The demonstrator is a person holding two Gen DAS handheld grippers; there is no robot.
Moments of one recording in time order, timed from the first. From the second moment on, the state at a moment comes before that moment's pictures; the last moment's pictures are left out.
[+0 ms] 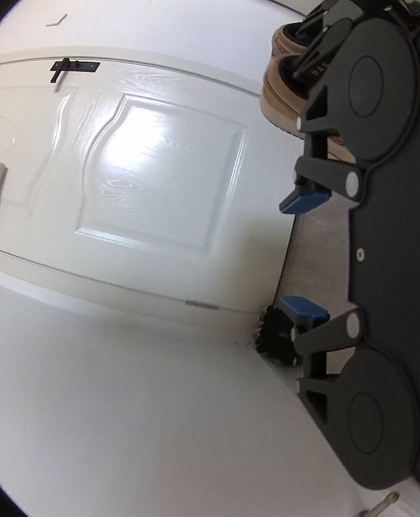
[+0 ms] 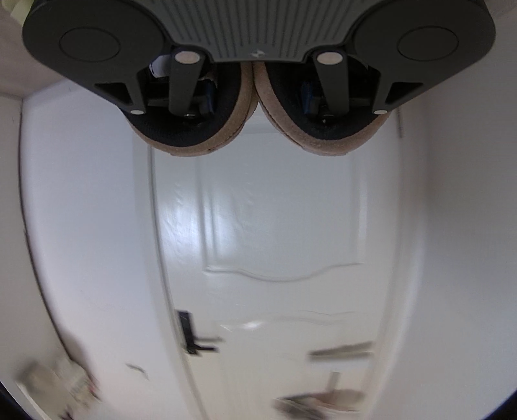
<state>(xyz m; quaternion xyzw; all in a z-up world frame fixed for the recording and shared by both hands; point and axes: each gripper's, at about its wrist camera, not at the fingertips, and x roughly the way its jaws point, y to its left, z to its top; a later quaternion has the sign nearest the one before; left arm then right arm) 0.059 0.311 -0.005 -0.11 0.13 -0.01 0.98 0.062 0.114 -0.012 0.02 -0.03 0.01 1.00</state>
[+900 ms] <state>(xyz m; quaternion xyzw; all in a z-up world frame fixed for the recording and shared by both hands) 0.309 0.290 -0.060 -0.19 0.27 0.08 0.94 0.310 0.226 -0.131 0.03 0.16 0.15 0.98</state>
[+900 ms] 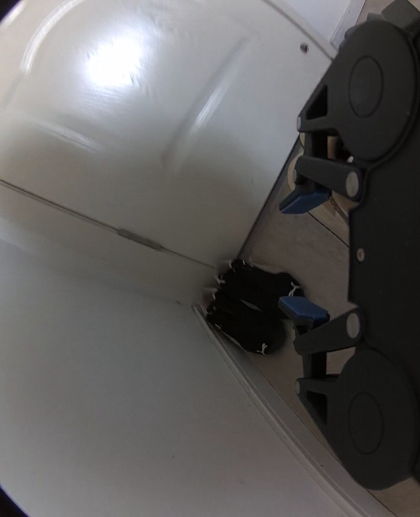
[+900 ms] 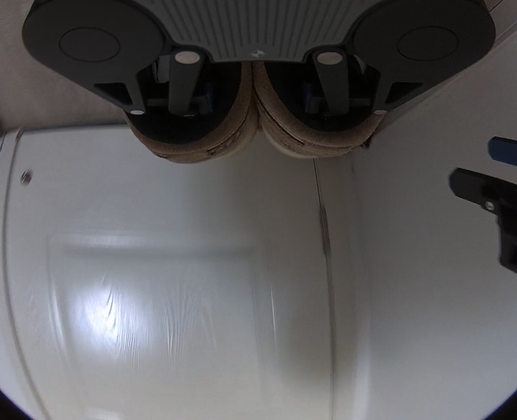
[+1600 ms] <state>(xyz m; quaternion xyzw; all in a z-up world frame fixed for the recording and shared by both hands) 0.485 0.286 -0.139 -0.16 0.33 0.09 0.92 0.572 0.262 -0.201 0.08 0.37 0.11 0.92</state>
